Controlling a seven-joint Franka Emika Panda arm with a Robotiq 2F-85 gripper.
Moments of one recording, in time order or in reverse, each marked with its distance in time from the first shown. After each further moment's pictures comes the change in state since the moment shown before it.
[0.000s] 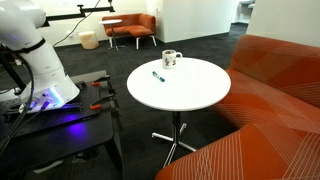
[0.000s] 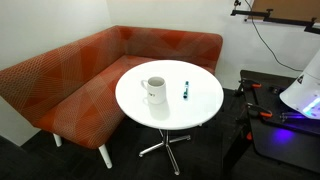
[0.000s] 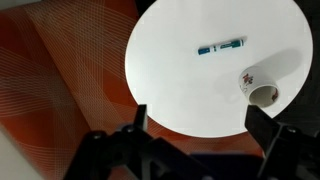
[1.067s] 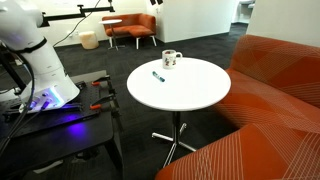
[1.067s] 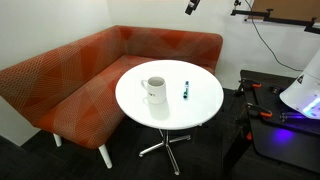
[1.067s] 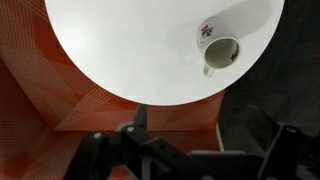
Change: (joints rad) arm 0.104 0.416 0.031 0.084 0.067 0.472 0.001
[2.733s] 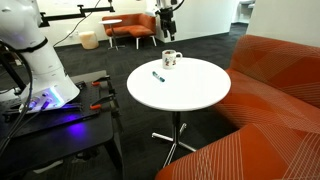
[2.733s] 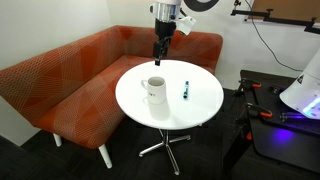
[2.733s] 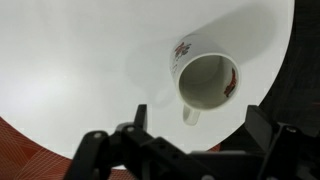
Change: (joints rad) arm 0.073 0.654 0.018 0.386 -0.021 -0.004 0.087
